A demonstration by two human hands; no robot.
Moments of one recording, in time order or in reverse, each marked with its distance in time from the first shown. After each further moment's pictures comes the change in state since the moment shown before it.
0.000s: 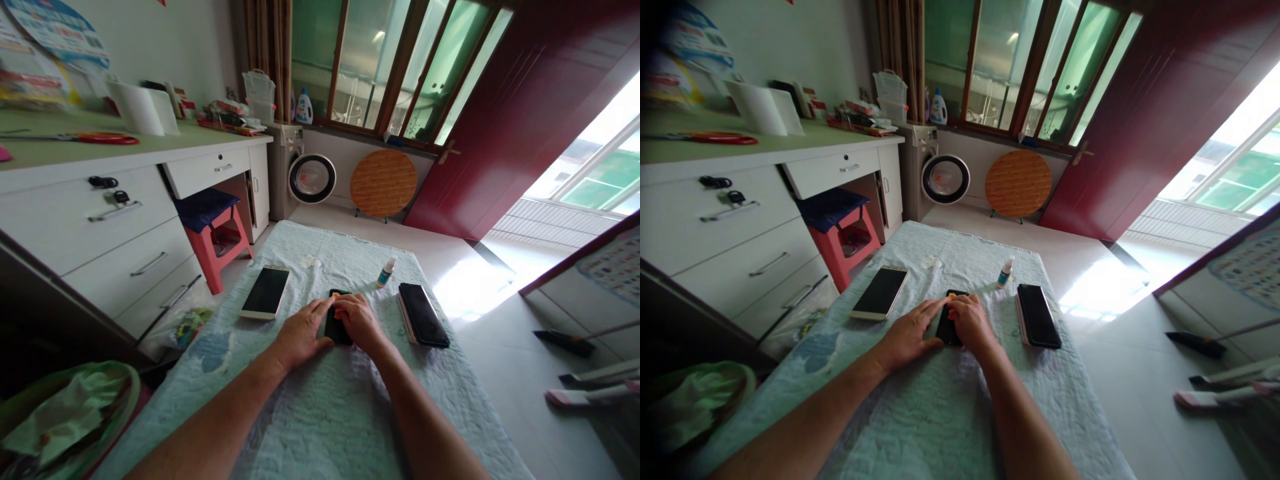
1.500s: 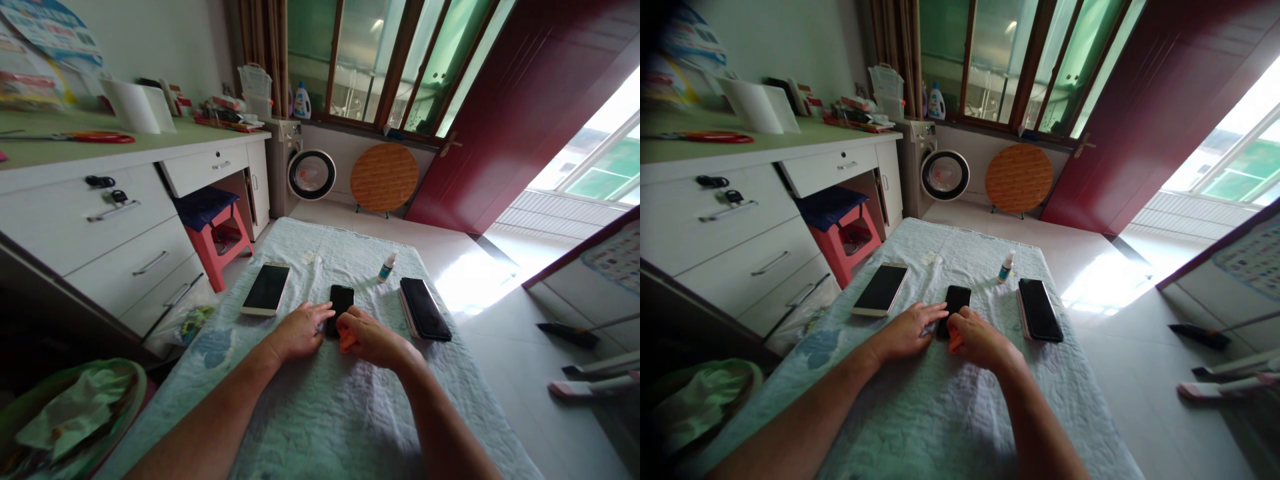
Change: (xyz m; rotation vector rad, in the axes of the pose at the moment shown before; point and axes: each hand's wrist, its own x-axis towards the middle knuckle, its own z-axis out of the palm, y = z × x) left_hand 0.000 -0.004 -0.009 0.116 -0.180 0.056; right_hand -0.028 -0.024 -0.040 0.074 -0.469 0.040
